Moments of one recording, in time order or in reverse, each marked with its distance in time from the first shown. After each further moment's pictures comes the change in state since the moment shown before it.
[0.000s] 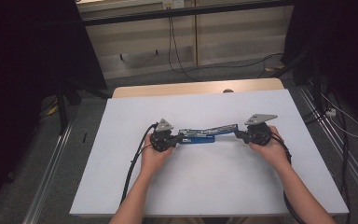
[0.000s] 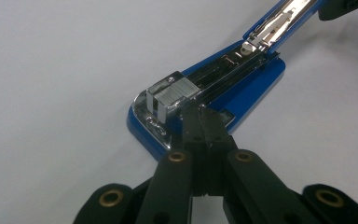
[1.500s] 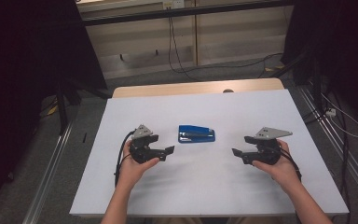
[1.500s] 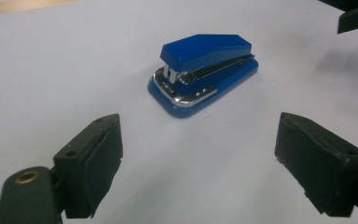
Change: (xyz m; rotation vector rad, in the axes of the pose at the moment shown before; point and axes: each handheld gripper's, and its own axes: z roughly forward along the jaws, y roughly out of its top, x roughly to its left) left arm -0.006 -0.016 -0.079 -0.056 0.046 -0.080; right arm 0.038 -0.025 -0.047 -0.109 0.034 0.081
